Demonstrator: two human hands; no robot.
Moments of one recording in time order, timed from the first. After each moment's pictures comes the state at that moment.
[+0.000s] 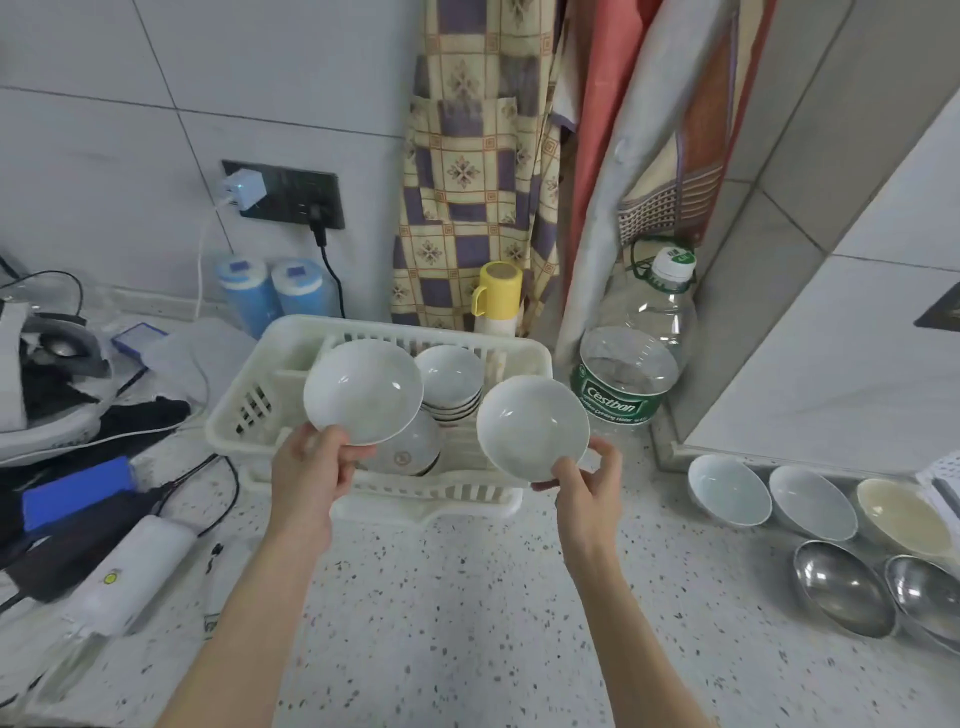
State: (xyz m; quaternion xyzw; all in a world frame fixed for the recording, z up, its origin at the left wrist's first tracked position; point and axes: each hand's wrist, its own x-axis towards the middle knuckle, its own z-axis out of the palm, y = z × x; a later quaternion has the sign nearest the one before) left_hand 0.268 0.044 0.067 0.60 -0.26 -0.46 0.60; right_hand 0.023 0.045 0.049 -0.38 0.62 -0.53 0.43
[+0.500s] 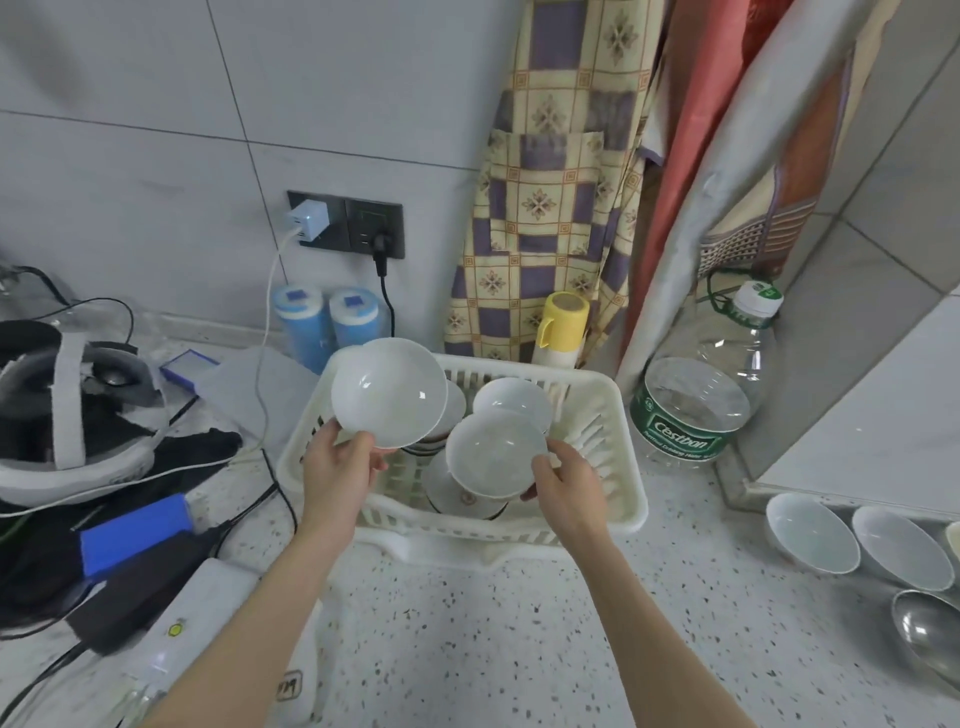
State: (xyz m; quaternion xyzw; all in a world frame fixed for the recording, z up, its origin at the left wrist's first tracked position) left_hand 0.354 -0.003 0.047 0.61 -0.33 -0.39 0.61; right_hand 0.119 -0.023 0.037 -0.56 0.67 -0.34 0.35
